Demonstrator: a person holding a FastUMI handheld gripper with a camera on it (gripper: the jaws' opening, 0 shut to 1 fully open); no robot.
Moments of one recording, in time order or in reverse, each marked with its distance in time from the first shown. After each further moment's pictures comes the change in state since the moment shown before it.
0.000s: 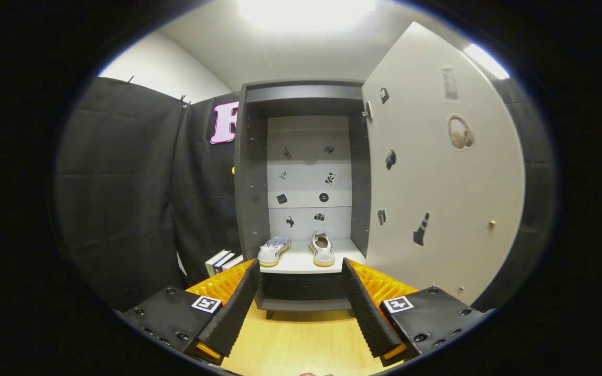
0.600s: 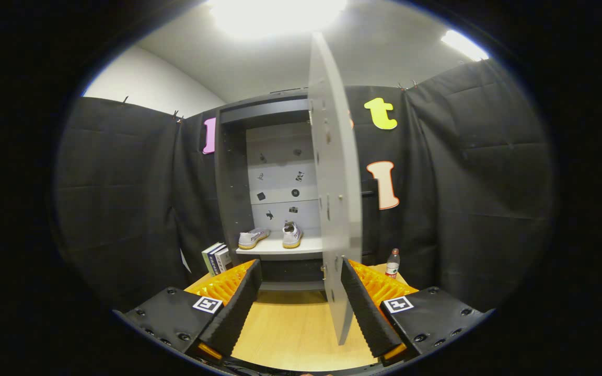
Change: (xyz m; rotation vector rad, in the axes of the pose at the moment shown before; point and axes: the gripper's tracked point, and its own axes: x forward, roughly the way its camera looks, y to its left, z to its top) arm -0.105 -0.155 -0.026 0.081 -0.002 -0.013
